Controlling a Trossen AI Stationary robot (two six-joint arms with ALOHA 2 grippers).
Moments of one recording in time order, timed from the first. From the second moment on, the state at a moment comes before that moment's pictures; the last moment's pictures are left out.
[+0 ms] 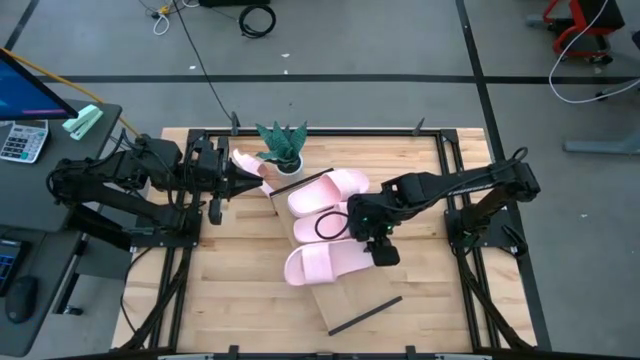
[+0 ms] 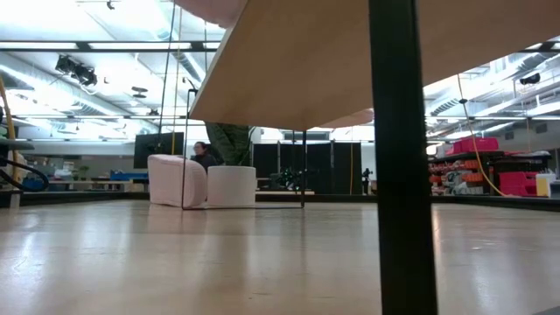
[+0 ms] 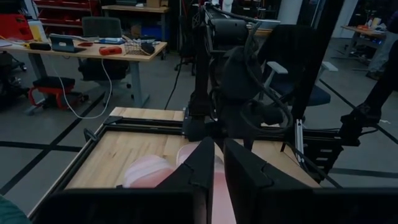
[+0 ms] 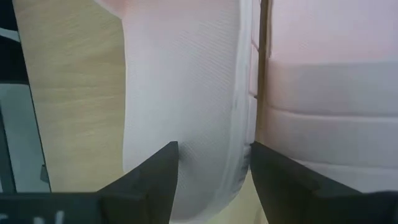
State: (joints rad) left arm -0.12 0.91 1.22 -0.43 -0.16 -0.09; right arm 0.16 1.61 1.51 -1.08 -0.21 0.07
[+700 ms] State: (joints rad) left arm -0.12 0.91 1.22 -0.44 -0.16 -0.09; right arm 0.16 1.61 1.58 -1.13 -0.15 0.03
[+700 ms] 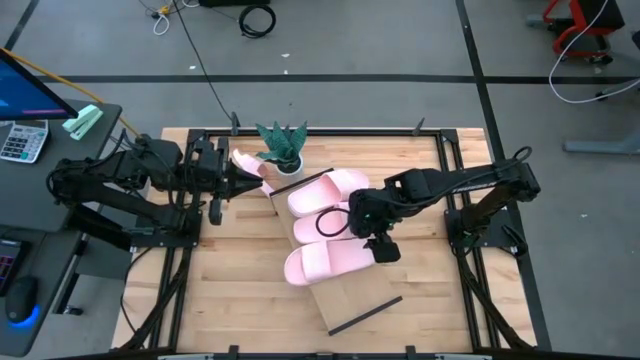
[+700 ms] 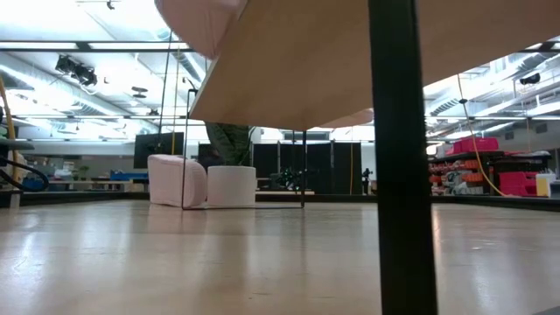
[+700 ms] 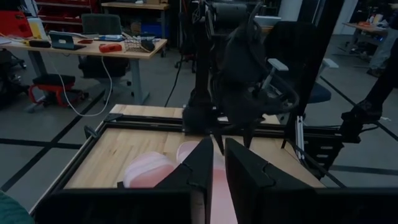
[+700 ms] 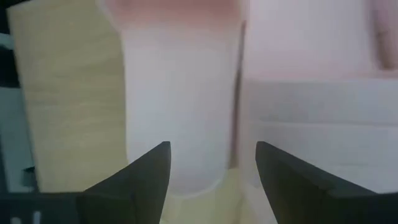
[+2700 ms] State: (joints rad) left arm 0.90 1.32 1.22 -1.12 -0.16 -0.96; right arm 0.07 1.60 1.88 -1.06 0.15 0.15
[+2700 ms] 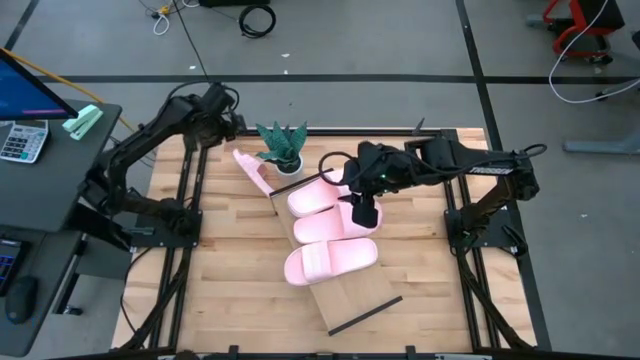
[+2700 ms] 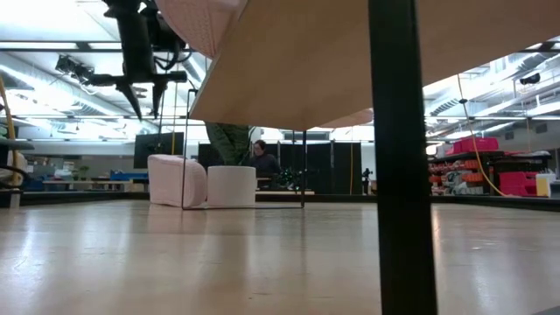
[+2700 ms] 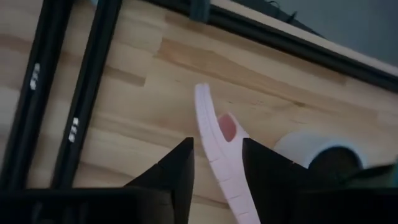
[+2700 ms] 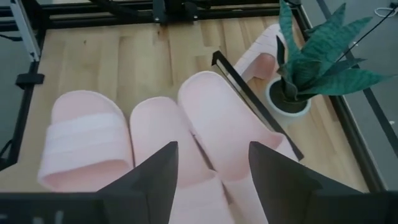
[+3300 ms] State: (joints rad) left arm 0.92 1.48 1.22 -1.10 -0.09 -1.11; right arm 0.09 1.60 1.88 -1.06 0.15 0.21
